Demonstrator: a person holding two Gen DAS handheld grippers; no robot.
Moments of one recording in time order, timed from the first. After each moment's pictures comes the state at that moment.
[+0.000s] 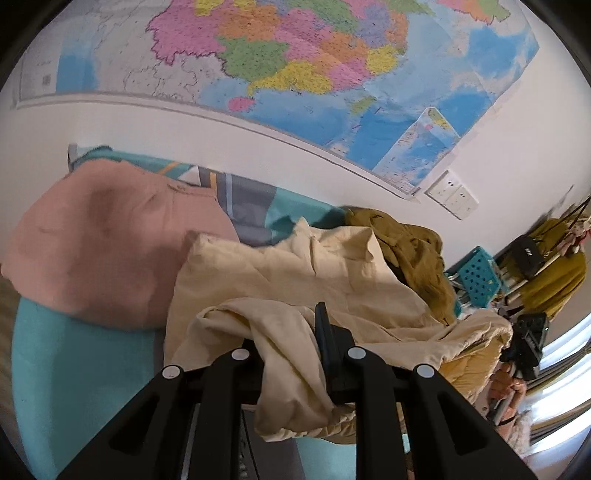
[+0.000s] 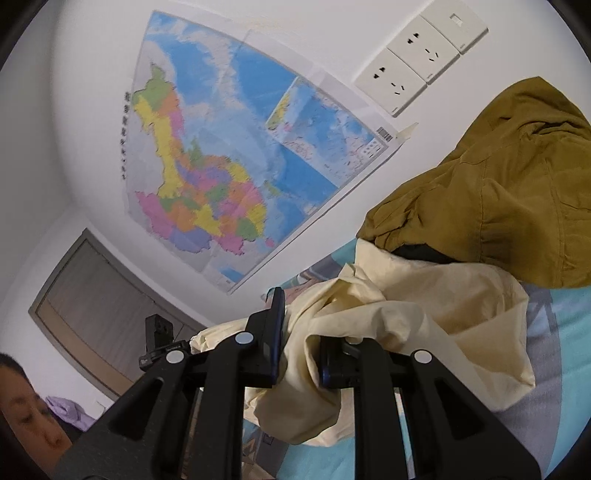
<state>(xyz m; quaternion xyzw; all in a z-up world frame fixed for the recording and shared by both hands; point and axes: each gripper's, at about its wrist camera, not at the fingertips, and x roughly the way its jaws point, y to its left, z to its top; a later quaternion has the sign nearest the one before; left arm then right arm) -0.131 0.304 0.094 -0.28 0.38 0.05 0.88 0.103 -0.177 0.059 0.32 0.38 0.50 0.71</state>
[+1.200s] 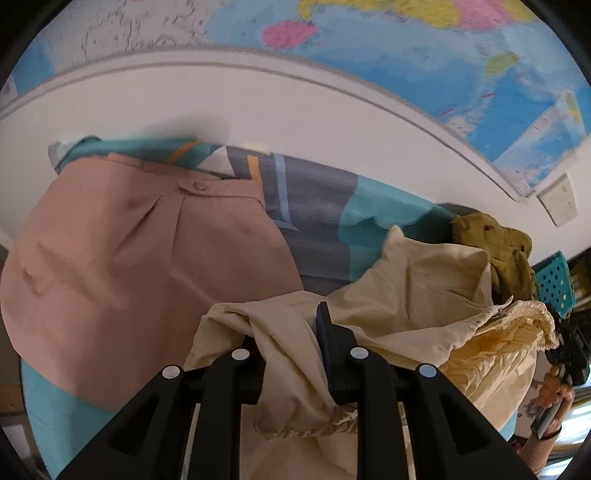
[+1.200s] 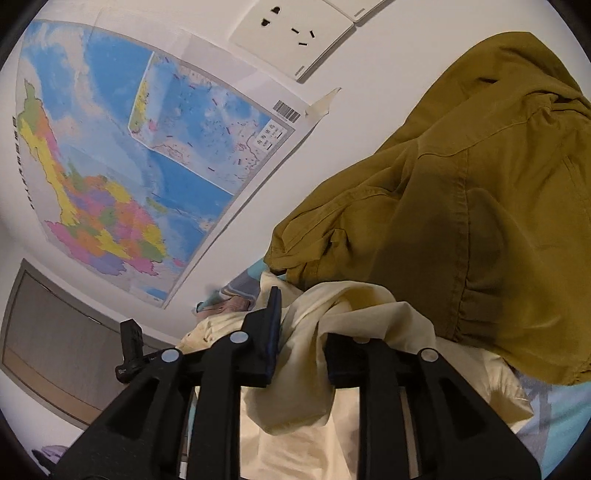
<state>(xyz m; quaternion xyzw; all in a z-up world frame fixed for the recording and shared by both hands) 0.010 0.362 0.018 -0.26 0.50 0.14 0.81 0.217 -0.101 -0.004 0.28 0.48 0.40 0.73</state>
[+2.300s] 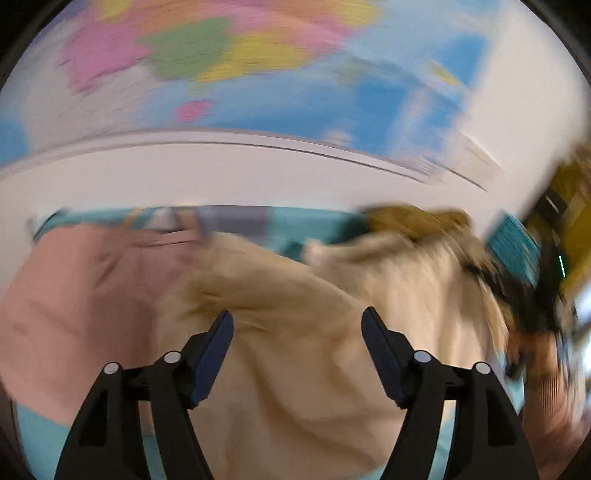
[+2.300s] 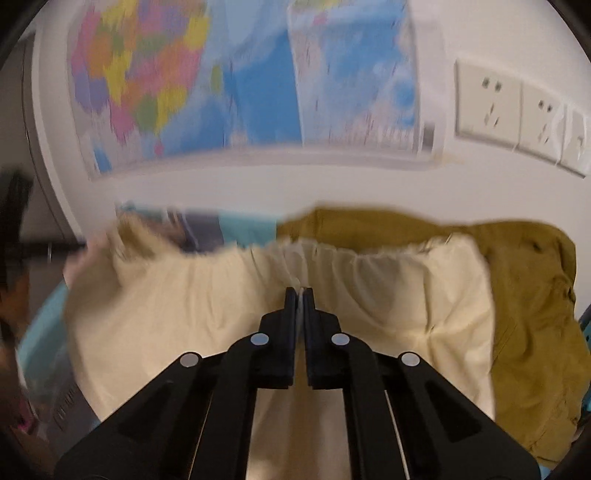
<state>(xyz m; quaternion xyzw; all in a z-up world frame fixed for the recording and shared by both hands) -0.042 0.289 0.057 -0.14 0.39 0.02 0.91 0.135 0.002 0.026 -0.05 0.32 0.41 0.85</state>
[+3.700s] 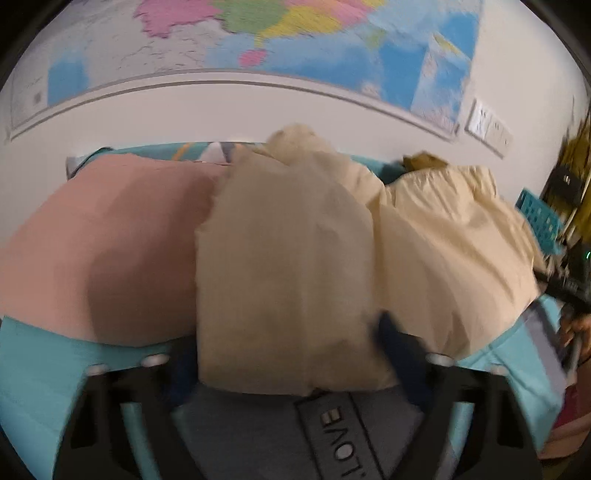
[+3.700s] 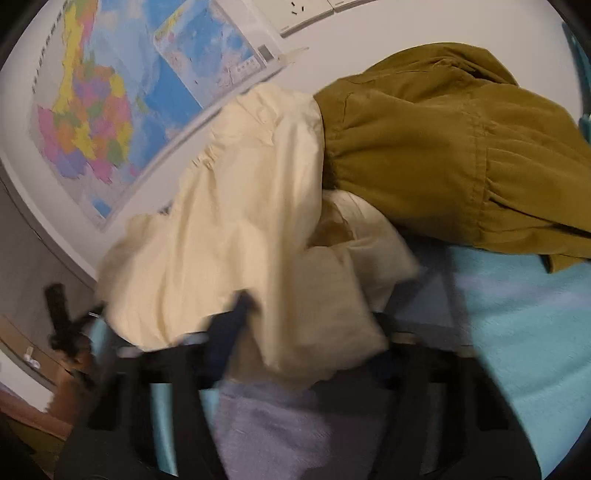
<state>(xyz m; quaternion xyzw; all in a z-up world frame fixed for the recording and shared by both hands) -0.119 0.286 -0.040 -0.12 0.36 0.10 0.92 0.106 -0.168 -0.078 0.14 0.43 0.38 0.81</state>
